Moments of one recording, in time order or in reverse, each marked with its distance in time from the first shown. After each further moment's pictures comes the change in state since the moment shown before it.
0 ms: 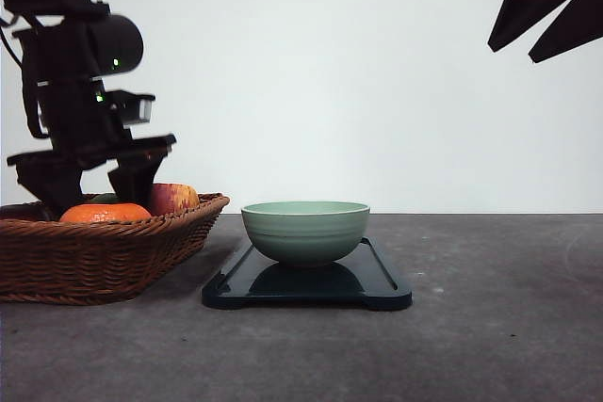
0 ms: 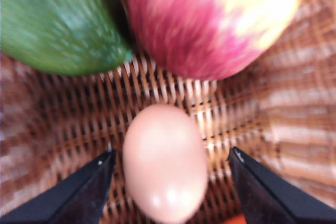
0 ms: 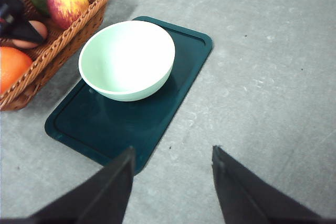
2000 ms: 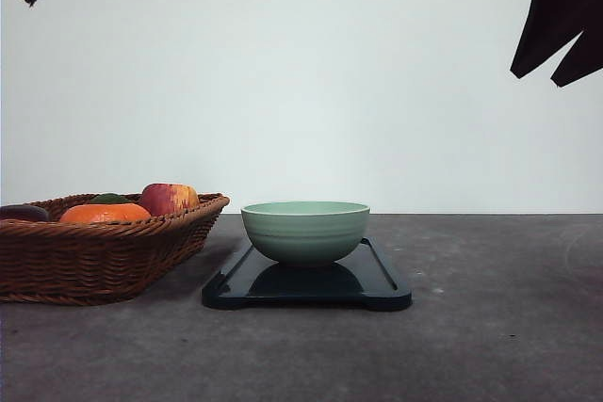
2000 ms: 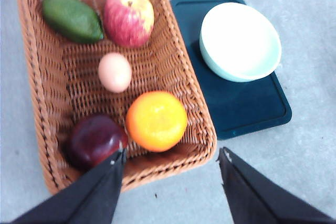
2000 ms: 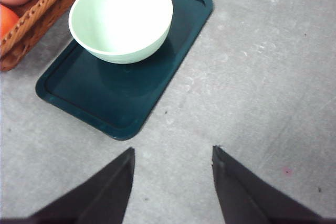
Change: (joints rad) left_arx 0.083 -0.895 -0.288 -0.202 0.220 -0.043; right_arx 0.000 0.001 0.002 -0.117 0.000 -0.030
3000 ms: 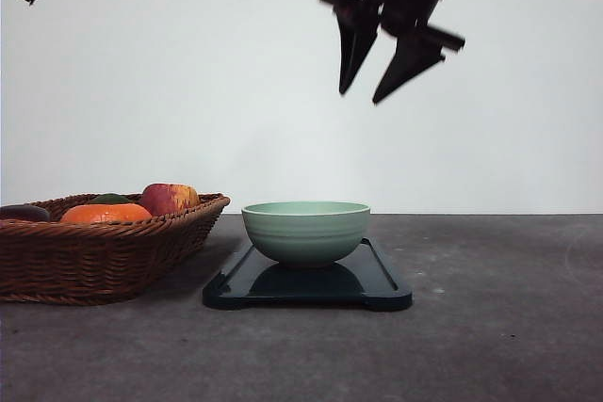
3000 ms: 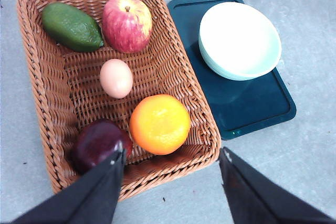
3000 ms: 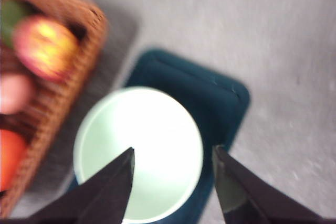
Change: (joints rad) left_arx 0.000 -0.014 -0.004 0.016 0.002 0.067; right_arx -0.026 0.921 0.919 -0.166 -0.105 0.062
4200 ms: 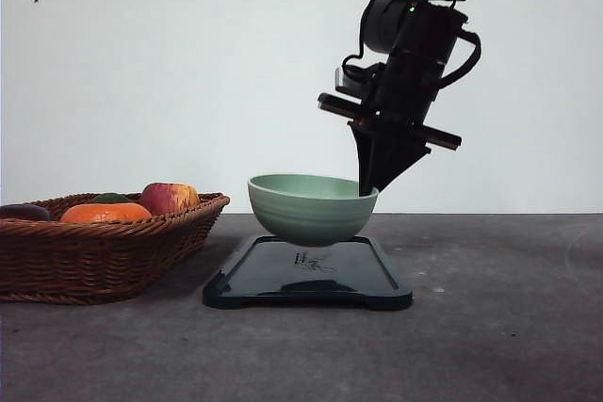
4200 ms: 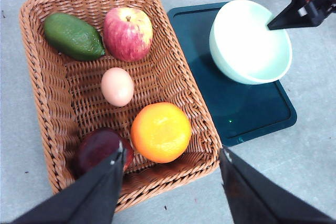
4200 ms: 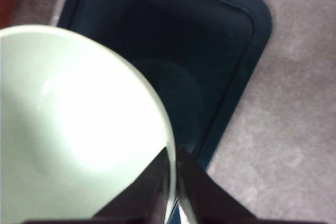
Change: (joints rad) left_arx 0.000 0.000 0.000 0.025 0.000 0.000; right_arx -0.046 0.288 0.088 -0.127 -0.077 -0.004
